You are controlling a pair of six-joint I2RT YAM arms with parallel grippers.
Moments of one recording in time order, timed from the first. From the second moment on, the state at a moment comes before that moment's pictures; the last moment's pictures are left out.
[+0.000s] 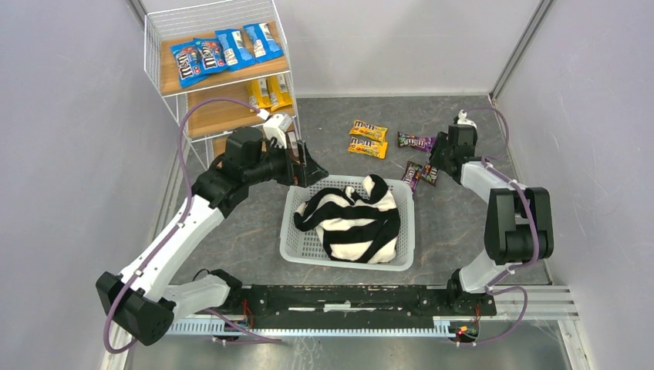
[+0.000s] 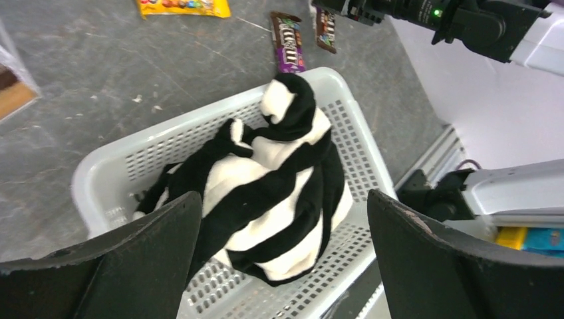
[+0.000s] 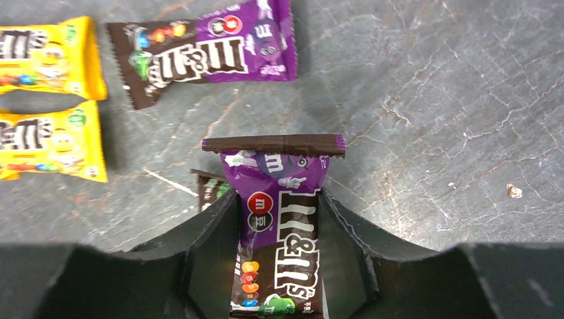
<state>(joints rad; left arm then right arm) -0.52 1.09 1.10 -0.45 0.34 -0.42 0.01 1.65 0.94 -0.03 0.09 0.38</state>
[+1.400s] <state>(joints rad) -1.04 1.63 1.14 0.23 -0.28 -0.56 0.10 1.14 0.53 0.44 -0.45 1.16</state>
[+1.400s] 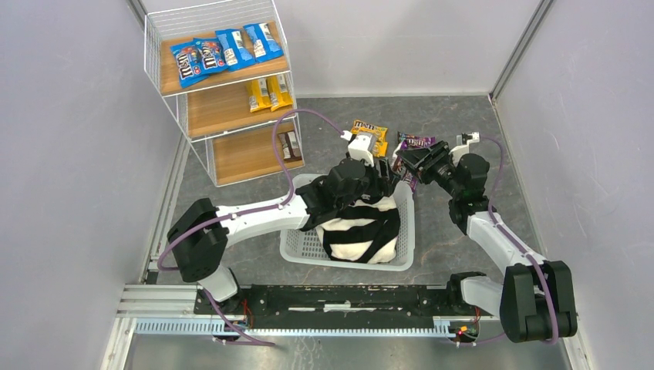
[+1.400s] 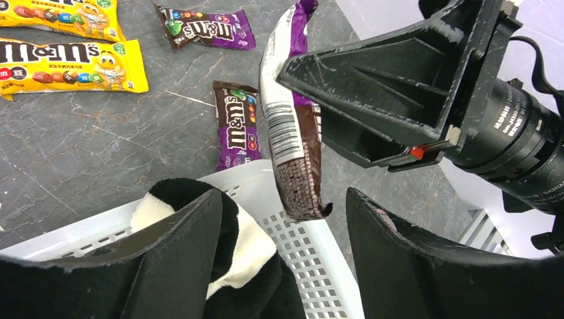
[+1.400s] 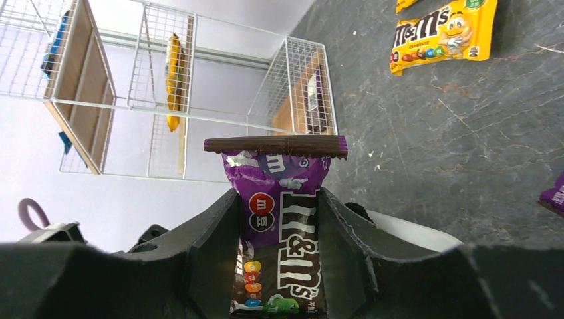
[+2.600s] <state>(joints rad) -0.57 1.05 0.82 -0.01 -0.09 -0.75 0.10 1.13 0.72 0.27 -0.49 0.79</state>
